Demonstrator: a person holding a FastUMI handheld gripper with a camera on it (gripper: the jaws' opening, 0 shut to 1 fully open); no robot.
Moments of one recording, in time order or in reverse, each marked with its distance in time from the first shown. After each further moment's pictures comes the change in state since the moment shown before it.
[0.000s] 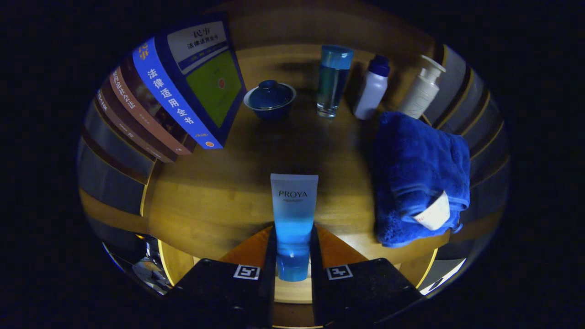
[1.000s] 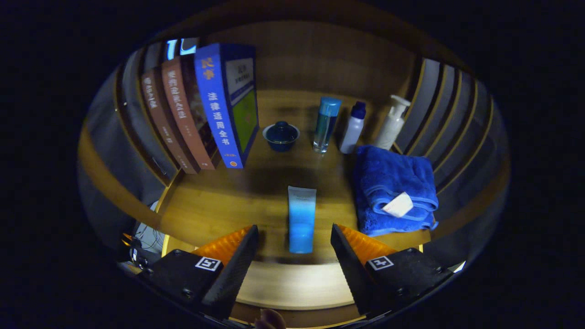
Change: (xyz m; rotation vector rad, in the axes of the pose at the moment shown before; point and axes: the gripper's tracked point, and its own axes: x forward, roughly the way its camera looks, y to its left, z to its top) arm -0.089 0.021 -0.012 -0.048 -0.402 -0.072
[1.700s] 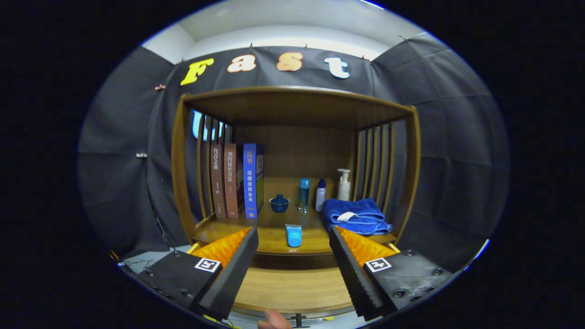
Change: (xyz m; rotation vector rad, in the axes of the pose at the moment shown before) arm -0.176 -0.023 -0.074 0.096 -0.706 -0.051
